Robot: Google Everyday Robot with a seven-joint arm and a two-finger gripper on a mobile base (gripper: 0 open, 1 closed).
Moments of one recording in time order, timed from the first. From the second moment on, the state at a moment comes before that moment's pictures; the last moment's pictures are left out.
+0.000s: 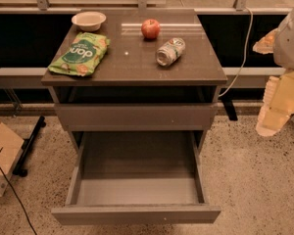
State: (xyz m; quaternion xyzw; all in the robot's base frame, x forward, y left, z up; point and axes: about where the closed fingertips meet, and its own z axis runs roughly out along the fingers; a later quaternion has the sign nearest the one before) arm 0.438 -0.217 0.976 -0.60 0.78 -0.03 0.16
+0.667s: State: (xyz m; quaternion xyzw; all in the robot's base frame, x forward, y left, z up) arm 0.457 -0.177 0.981 -0.62 0.76 -0.01 0.20
